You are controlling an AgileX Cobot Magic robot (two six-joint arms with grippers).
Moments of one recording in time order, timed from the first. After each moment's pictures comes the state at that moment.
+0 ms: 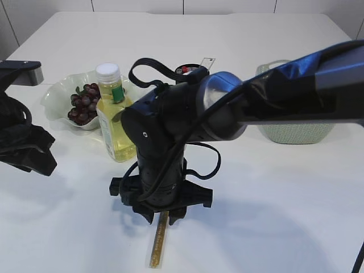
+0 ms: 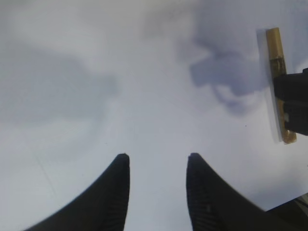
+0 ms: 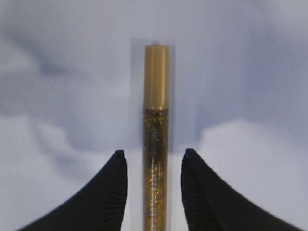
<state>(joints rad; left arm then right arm) -0.27 1.50 -1.00 -0.22 0.88 0.13 0.83 2.14 -1.52 -0.03 0.93 0.99</state>
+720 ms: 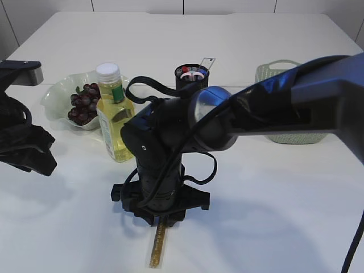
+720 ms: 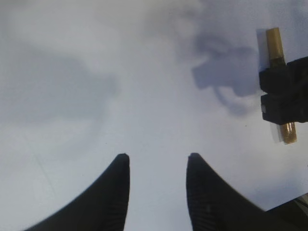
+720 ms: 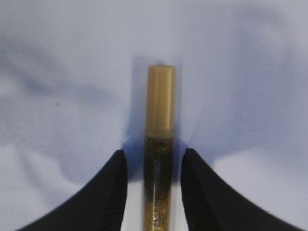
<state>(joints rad) -0.27 1.50 -1.00 -0.22 0.88 0.13 0.83 2.19 -1.52 -0.07 0.88 0.99</state>
